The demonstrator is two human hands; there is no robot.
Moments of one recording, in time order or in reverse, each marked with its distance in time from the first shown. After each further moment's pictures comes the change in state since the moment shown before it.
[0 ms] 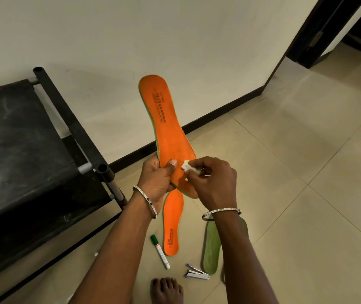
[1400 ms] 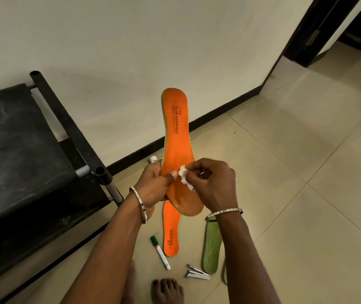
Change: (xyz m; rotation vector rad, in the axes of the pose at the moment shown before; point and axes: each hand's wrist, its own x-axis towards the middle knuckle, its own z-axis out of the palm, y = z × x) left_hand -0.006 0.002 -0.009 0.207 -0.165 -0.027; right_hand 0.003 0.001 -0.010 0.070 -0.053 -0.011
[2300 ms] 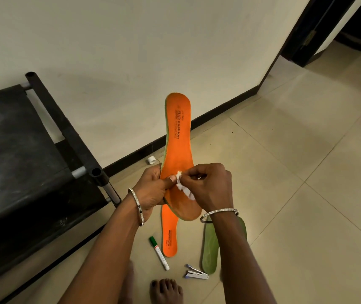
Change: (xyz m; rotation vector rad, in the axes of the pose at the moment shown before) left_hand 0.001 -0.001 0.000 0.017 -0.060 -0.043; right_hand -0.002 -0.003 0.003 -0.087 -0.015 0.079
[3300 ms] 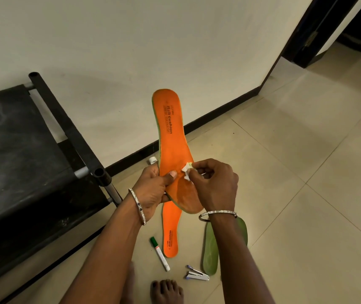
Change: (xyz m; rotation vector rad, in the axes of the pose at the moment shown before) left_hand 0.001 0.001 0.002 -0.159 0.089 -0.037; right_hand 0.001 0.003 0.006 0.050 0.186 0.065
